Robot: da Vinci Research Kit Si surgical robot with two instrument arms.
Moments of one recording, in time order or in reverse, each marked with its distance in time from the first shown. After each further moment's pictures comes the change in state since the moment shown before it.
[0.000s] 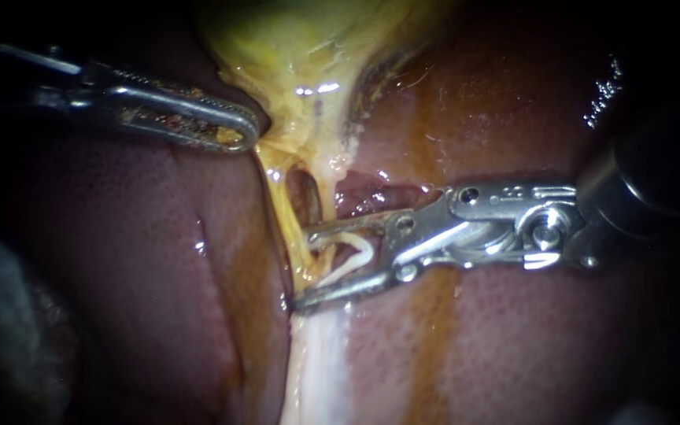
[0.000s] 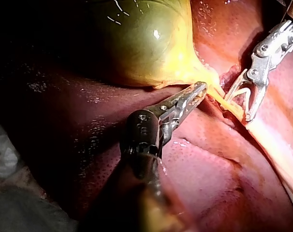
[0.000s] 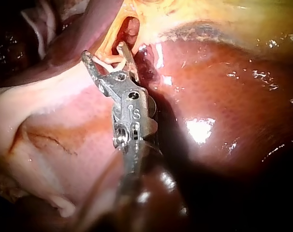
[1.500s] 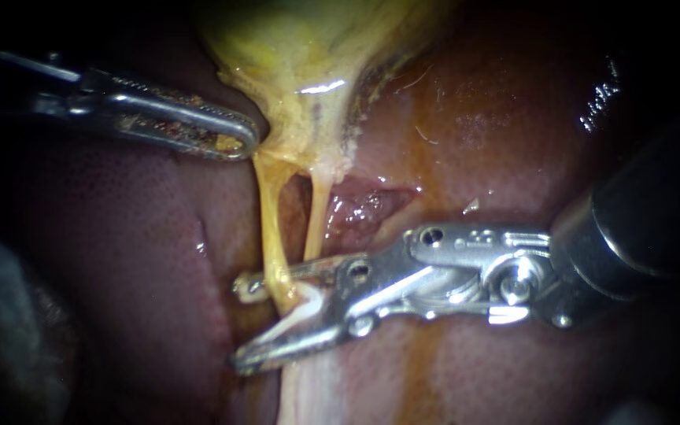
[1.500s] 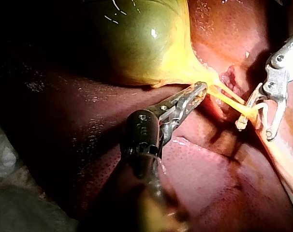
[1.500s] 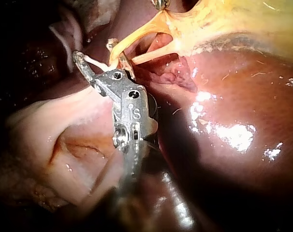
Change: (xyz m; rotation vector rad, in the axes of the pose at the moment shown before) right arm 0.005 -0.007 0.004 0.148 0.062 -0.006; left arm 0.000 0.000 0.000 0.002 0.000 0.000
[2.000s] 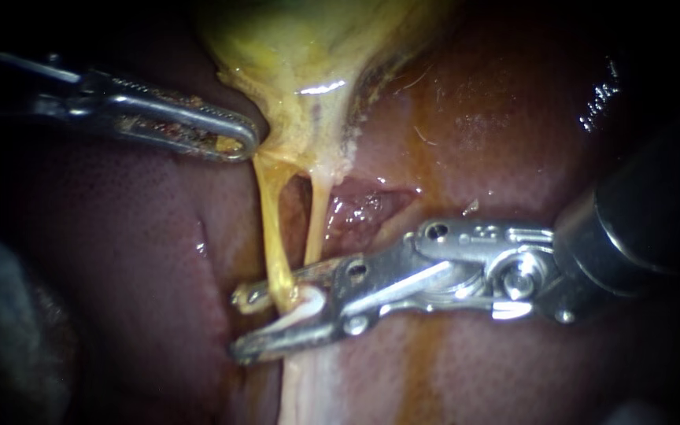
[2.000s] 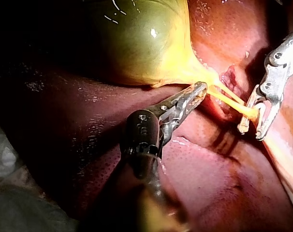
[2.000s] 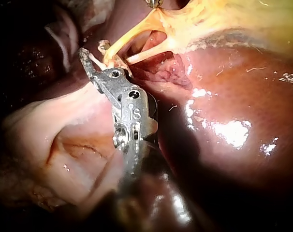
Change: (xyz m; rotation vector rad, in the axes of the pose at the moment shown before) right arm -0.001 0.000 -0.001 -0.004 -0.012 0.018; left arm 0.000 0.000 0.000 -0.001 0.000 0.000
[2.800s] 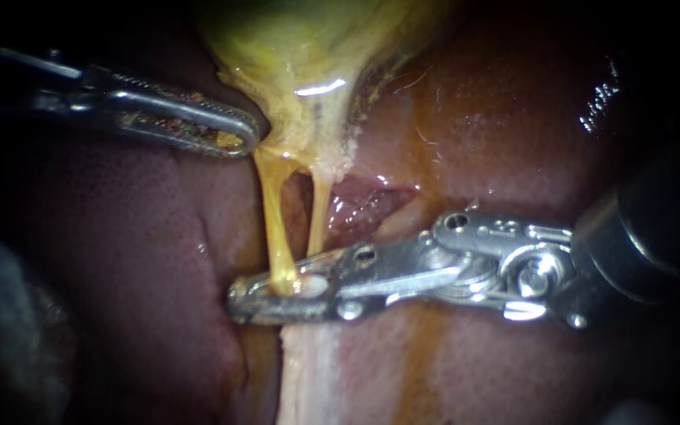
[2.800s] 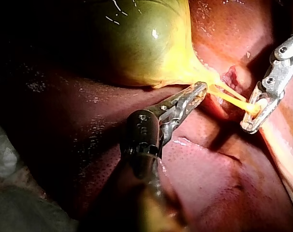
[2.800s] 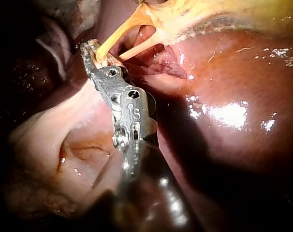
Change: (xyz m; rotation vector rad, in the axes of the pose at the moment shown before) right arm 0.000 0.000 -0.001 0.007 -0.021 0.131; left arm 0.000 0.000 0.000 0.000 0.000 0.000
